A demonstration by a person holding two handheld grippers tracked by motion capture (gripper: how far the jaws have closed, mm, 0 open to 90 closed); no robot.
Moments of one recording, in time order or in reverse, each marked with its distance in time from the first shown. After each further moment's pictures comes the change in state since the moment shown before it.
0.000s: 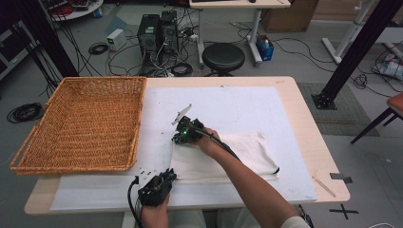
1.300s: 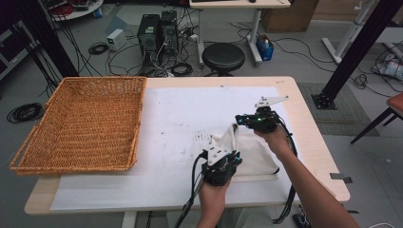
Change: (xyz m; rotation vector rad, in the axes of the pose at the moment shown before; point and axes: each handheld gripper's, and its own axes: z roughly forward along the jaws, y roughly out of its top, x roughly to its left) left arm -0.162 0.042 0.071 0.033 -0.348 0.186; right arm -0.075 -0.143 -0.164 -0.349 -0.121 0.301
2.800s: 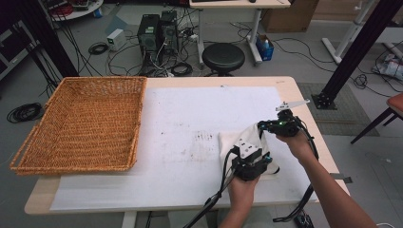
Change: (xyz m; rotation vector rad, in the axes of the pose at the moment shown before) left arm -0.032 0.002 0.057 0.005 -0.083 -0.017; right arm -0.033 -0.033 -0.043 0.147 -0.138 0.087
